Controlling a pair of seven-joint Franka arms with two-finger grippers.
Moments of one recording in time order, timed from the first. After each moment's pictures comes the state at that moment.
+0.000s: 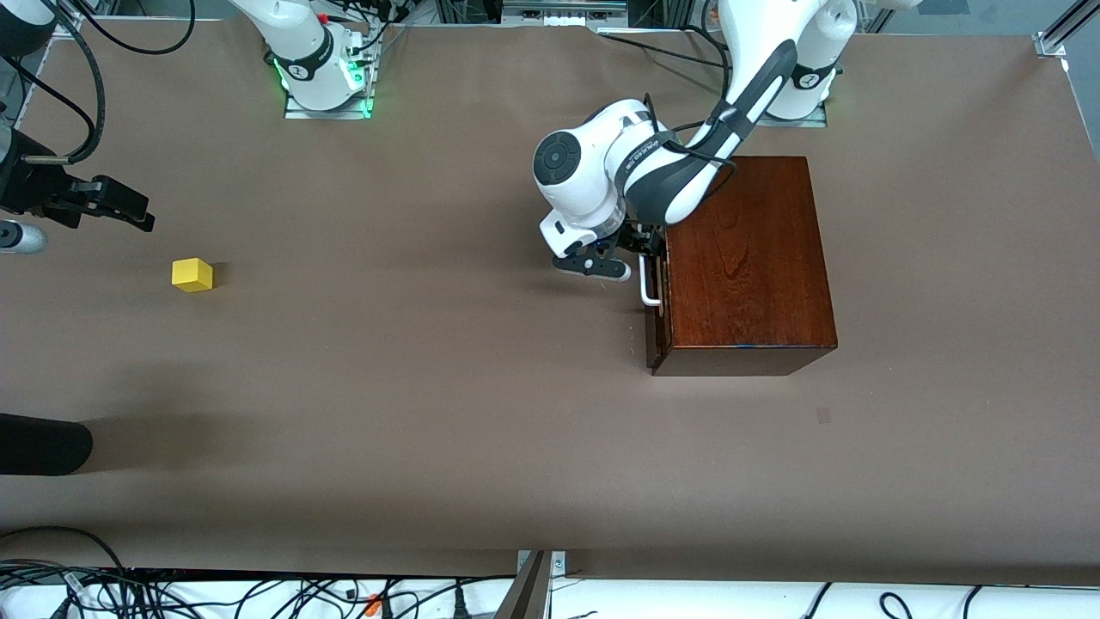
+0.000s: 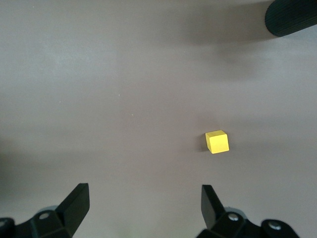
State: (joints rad) left arm -0.47 0.58 -0.37 -1.65 0.39 1.85 -0.74; right arm 0.00 0.05 -0.02 -1.58 -0.01 1.59 0.02
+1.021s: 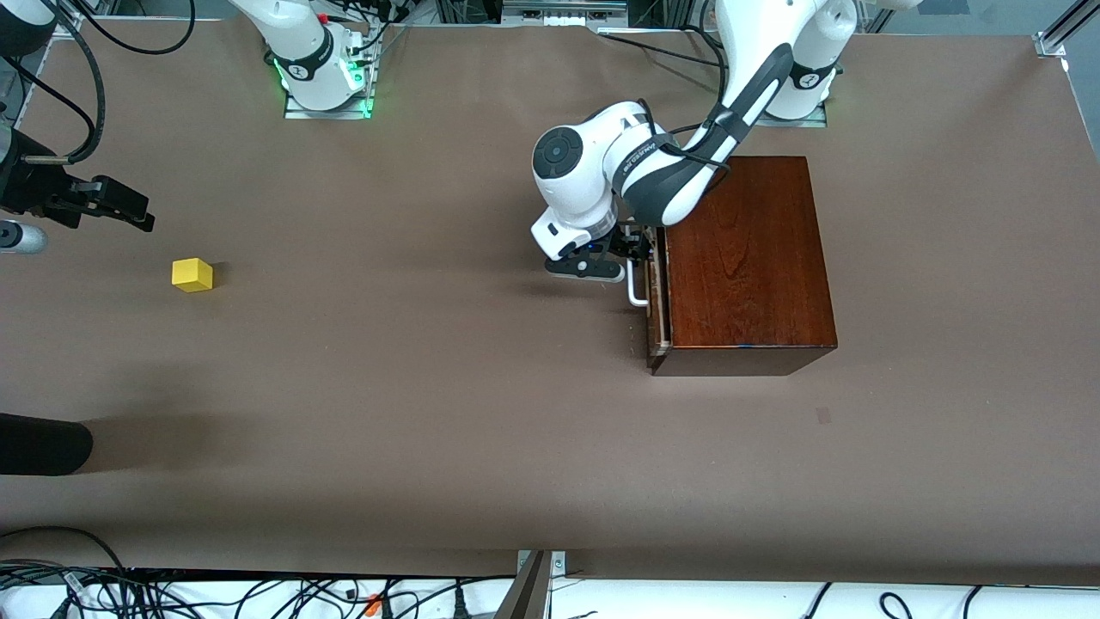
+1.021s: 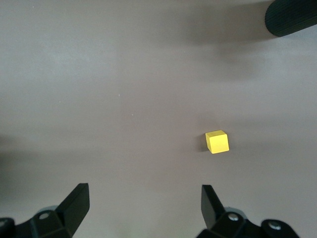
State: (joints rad) left arm -0.48 0.59 -0.37 -1.66 0.39 1.98 -0.85; right arm 0.00 0.05 -0.02 -1.58 -0.01 1.59 0.02
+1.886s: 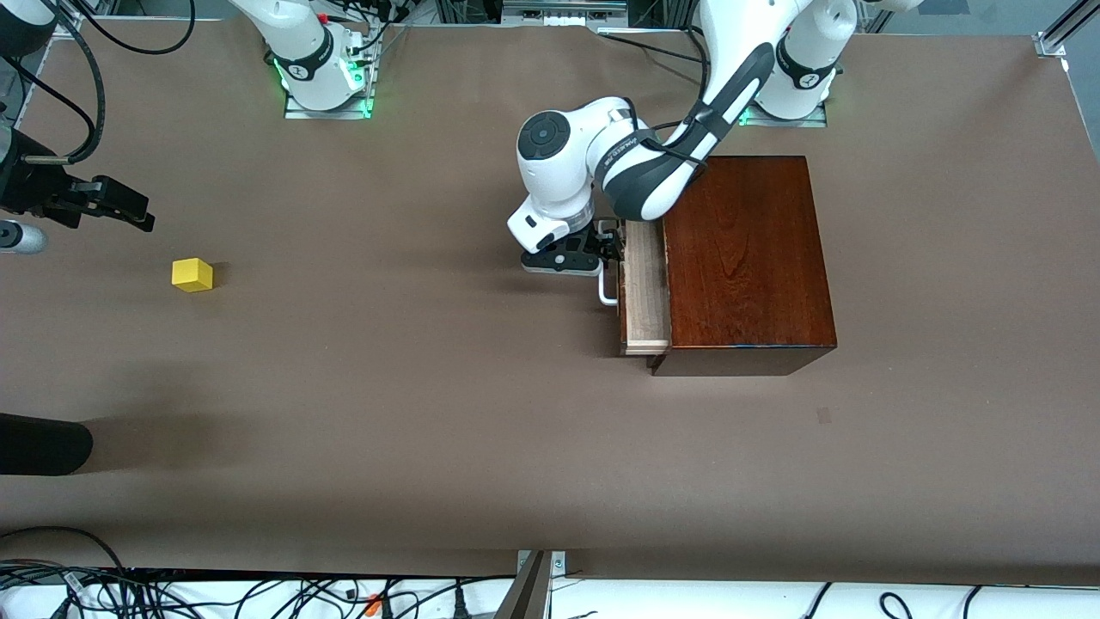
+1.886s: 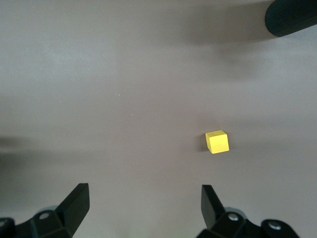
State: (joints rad) left arm -0.53 0.62 -0.35 -1.61 0.40 2.08 -0.94; right arm 0.00 0.05 -0.02 -1.58 -0.01 1.59 0.02
